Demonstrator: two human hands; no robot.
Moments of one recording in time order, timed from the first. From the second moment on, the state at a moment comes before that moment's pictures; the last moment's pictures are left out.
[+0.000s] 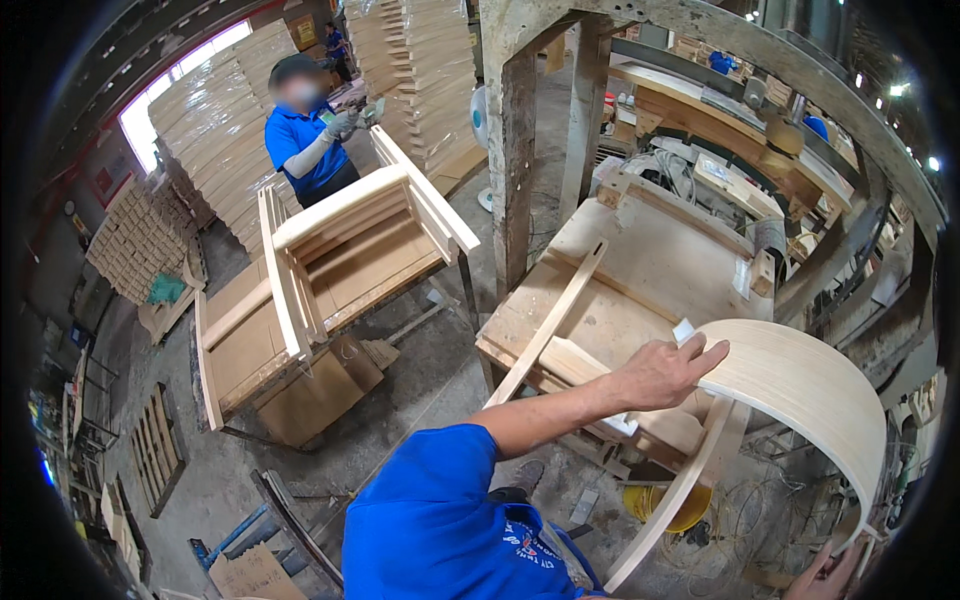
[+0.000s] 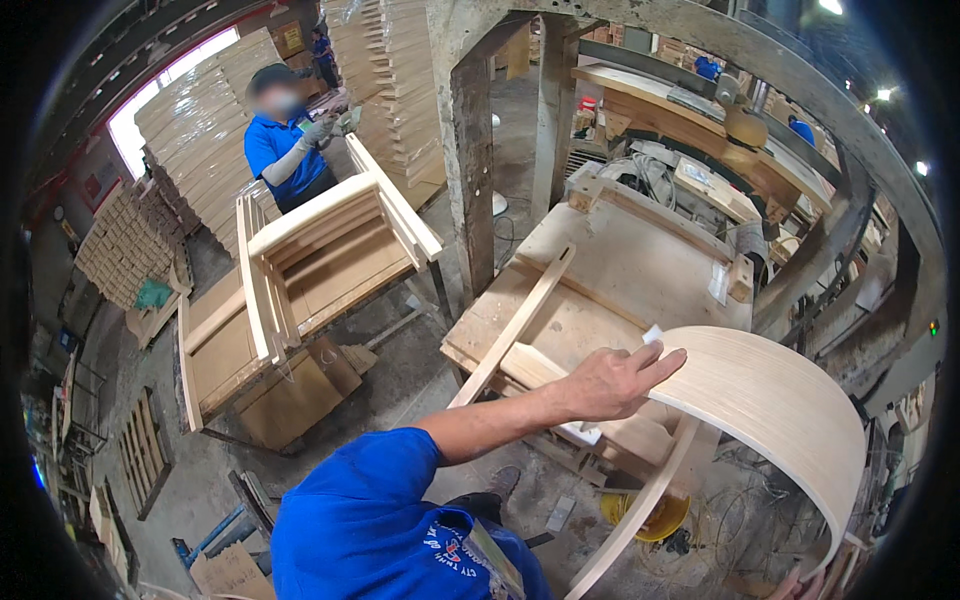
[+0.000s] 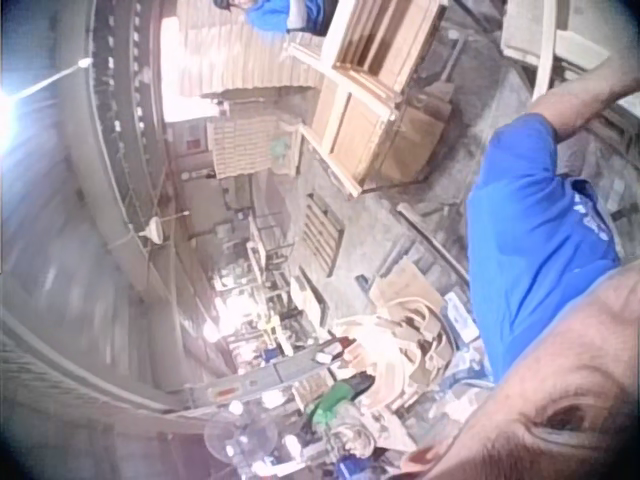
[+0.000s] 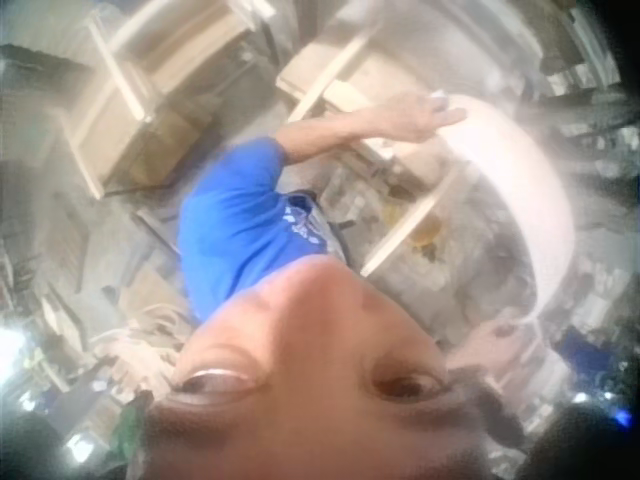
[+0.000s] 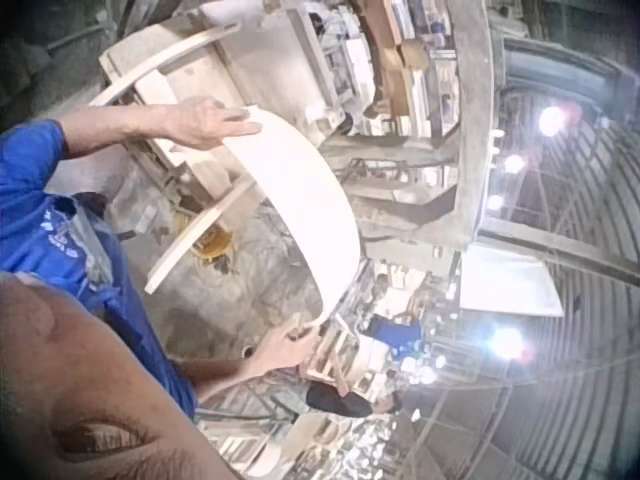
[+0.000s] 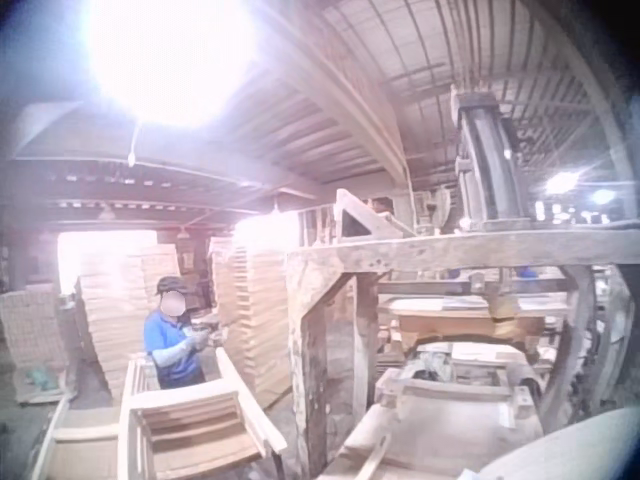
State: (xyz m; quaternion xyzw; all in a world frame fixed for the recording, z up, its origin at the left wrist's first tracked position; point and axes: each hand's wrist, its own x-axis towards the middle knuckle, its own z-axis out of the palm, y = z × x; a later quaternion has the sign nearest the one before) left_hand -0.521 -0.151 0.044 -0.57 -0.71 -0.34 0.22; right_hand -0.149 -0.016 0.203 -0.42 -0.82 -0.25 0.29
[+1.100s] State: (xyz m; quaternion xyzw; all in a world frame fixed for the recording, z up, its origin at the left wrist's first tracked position) left_hand -0.838 -0.136 -0.033 -0.35 -0.88 -0.20 0.27; right_hand -0.490 0.223 -0.026 -0.36 -0.87 0.05 0.33
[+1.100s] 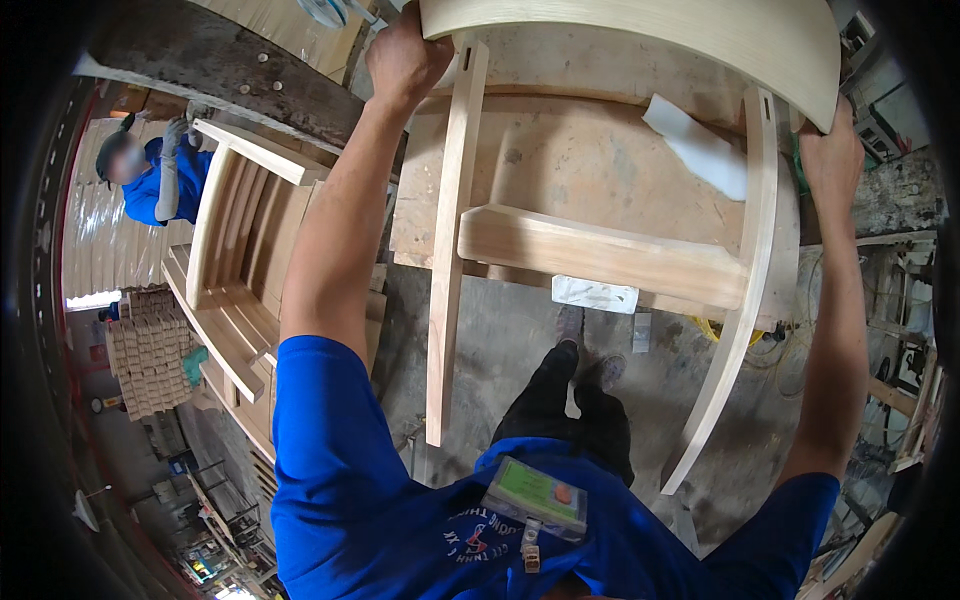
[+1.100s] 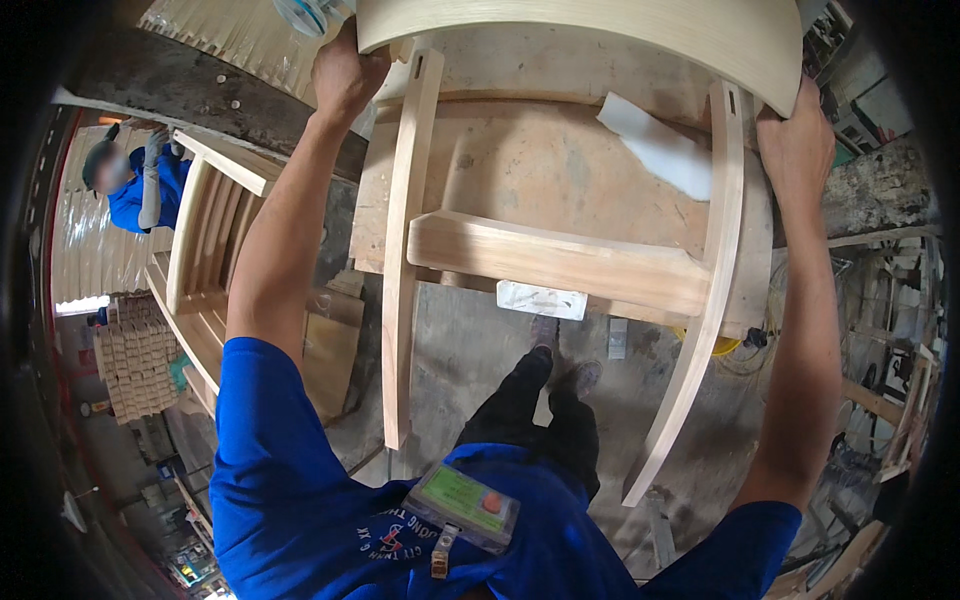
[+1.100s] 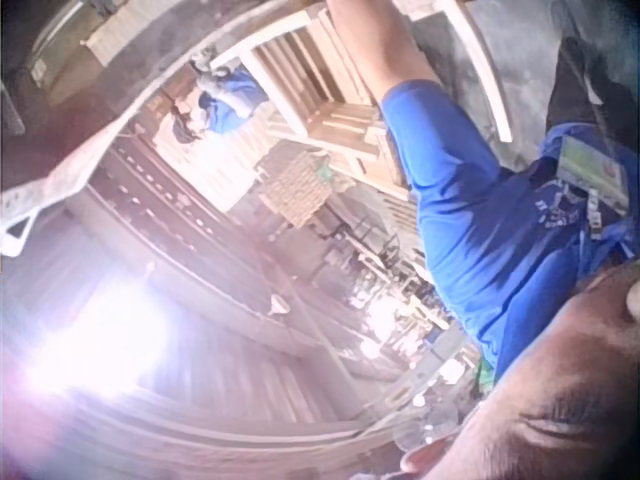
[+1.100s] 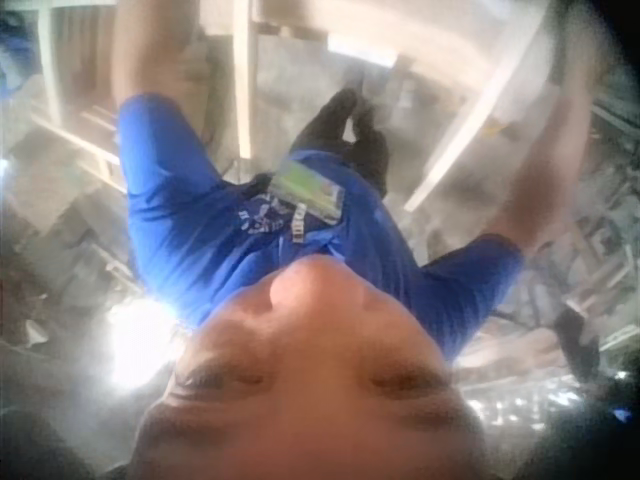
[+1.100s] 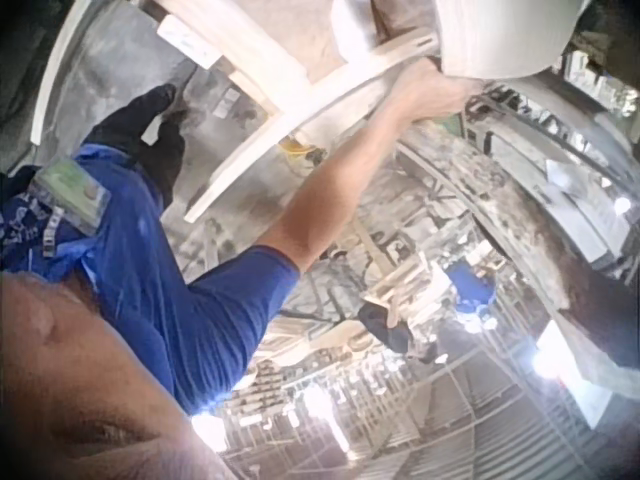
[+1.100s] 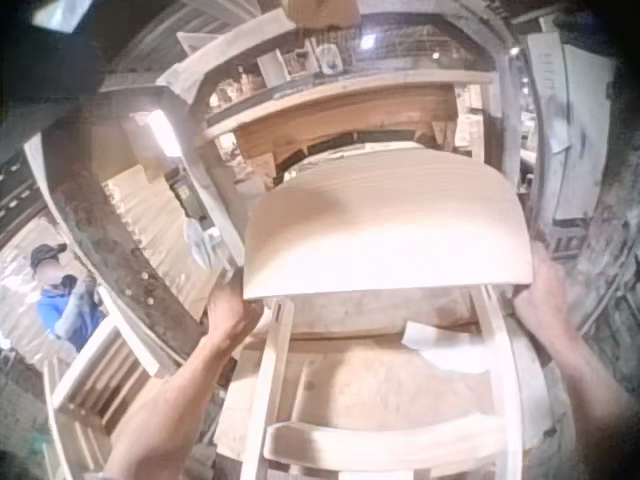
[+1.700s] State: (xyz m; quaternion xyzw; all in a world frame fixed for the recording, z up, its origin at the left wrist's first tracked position) left_hand -0.843 -0.124 -0.077 -0.33 -0.88 -0.22 0.24; right_hand -0.505 0.248 -0.090 -0.34 -0.88 0.03 0.32
